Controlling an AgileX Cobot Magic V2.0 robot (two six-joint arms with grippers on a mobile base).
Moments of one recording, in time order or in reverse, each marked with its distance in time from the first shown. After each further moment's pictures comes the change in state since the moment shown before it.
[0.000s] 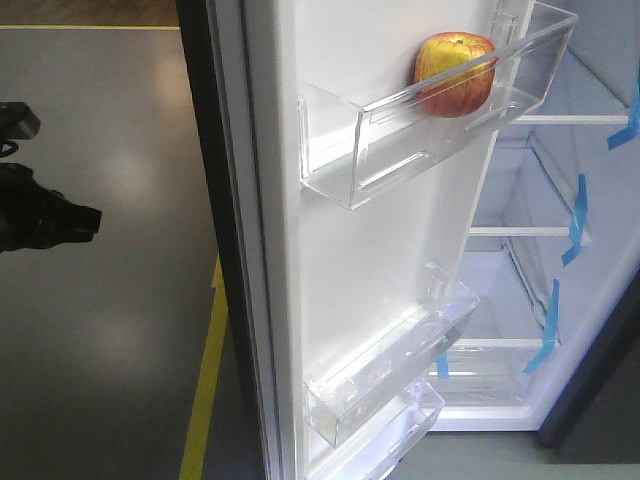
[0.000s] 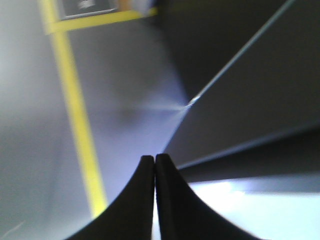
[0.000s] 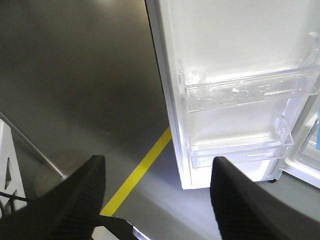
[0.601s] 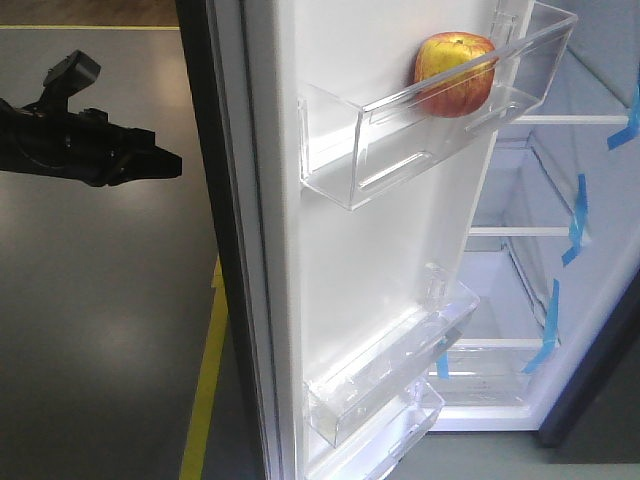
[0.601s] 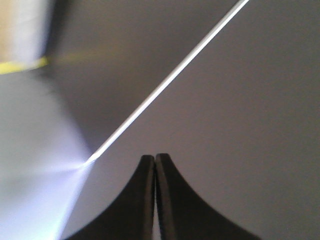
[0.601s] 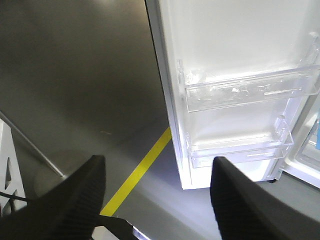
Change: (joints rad) left arm -0.011 0.320 -0.305 -0.540 0.166 0.307; right arm 0.000 0.000 0.000 0.000 0.000 0.000
